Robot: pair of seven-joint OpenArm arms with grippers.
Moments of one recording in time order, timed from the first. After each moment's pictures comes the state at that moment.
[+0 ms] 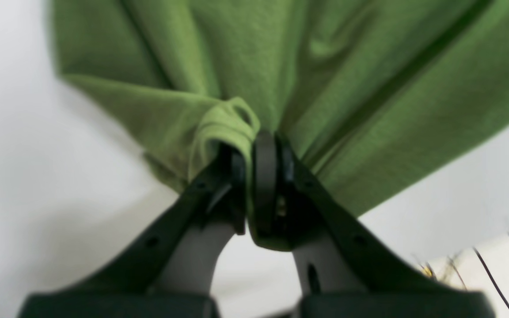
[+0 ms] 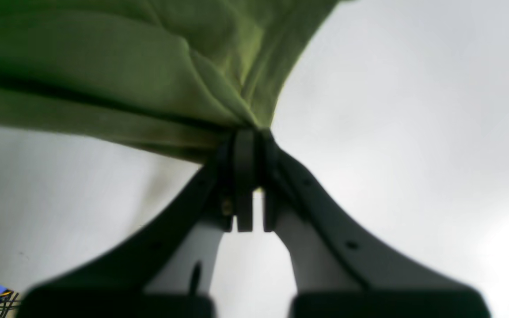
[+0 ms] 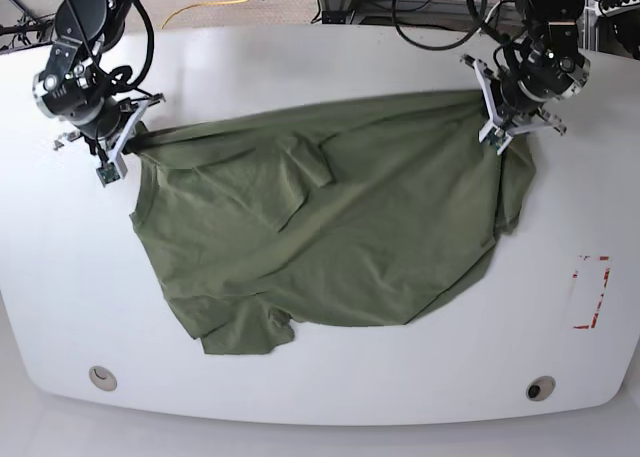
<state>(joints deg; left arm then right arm) 20.3 -12.5 -14.1 113.8 -6.6 -39.6 60.5 -12.4 13.7 29.0 109.4 17.9 41.4 -67.1</state>
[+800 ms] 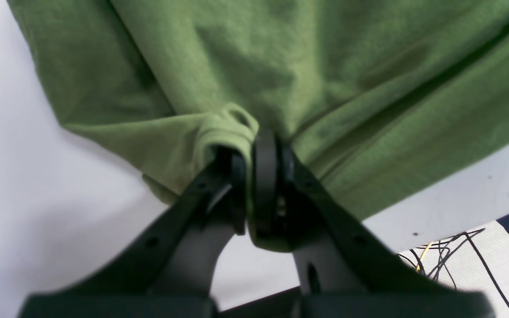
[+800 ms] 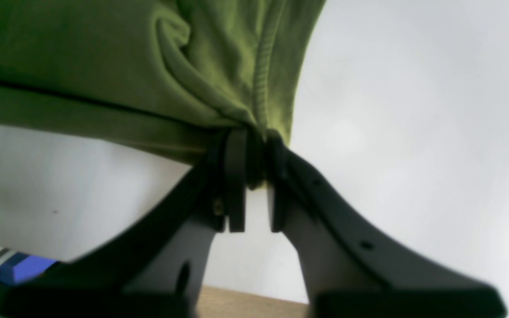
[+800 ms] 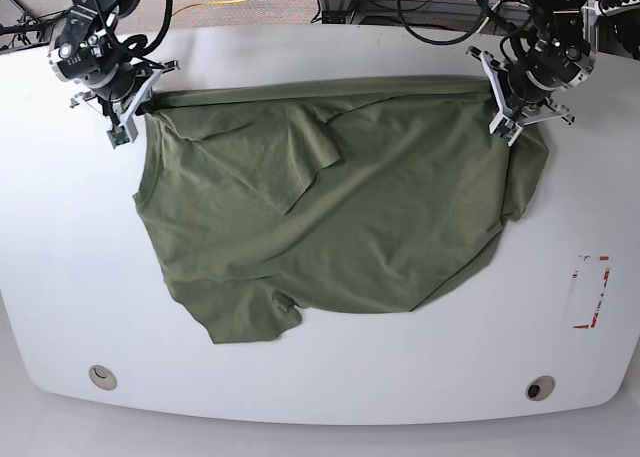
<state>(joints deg) 23.4 -12.5 -17.7 113.8 -6.5 -39.6 56.7 -20.2 7.6 32.3 108.4 17.4 41.2 -64.9</state>
